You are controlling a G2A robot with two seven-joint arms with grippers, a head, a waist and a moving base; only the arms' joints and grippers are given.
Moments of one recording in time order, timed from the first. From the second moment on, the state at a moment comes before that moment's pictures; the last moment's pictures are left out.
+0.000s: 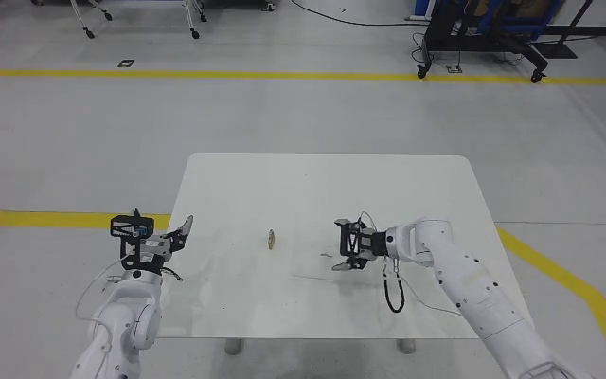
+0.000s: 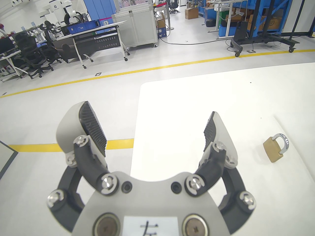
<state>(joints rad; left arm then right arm) 1.73 -1.15 -1.60 -1.80 1.33 0.00 0.00 -1.12 -1.11 1.03 -1.33 -1.57 -1.01 0.04</state>
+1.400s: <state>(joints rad) 1.73 -1.15 -1.60 -1.80 1.33 0.00 0.00 -0.97 -1.14 0.86 -1.12 -1.68 -0.98 -0.20</state>
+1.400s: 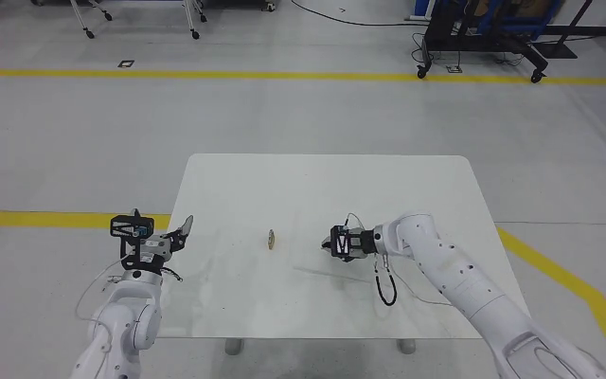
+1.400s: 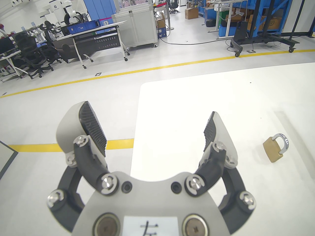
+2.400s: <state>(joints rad) 1.73 -1.15 -1.60 -1.80 1.33 0.00 0.00 -1.18 -1.06 1.08 -1.14 -1.55 -0.91 -0.91</state>
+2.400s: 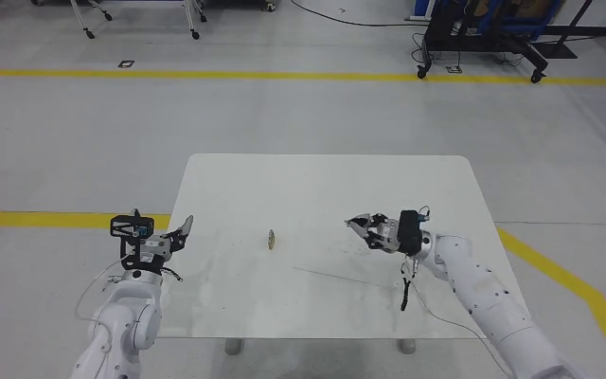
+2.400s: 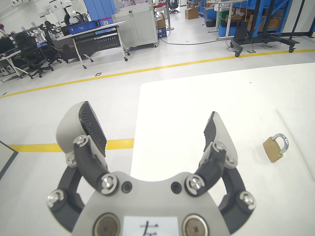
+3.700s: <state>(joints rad) 1.35 -1.18 -1.26 -1.62 0.27 -0.58 -0.42 -1.06 -1.13 0.83 -0.99 -1.01 -1.01 -0.81</state>
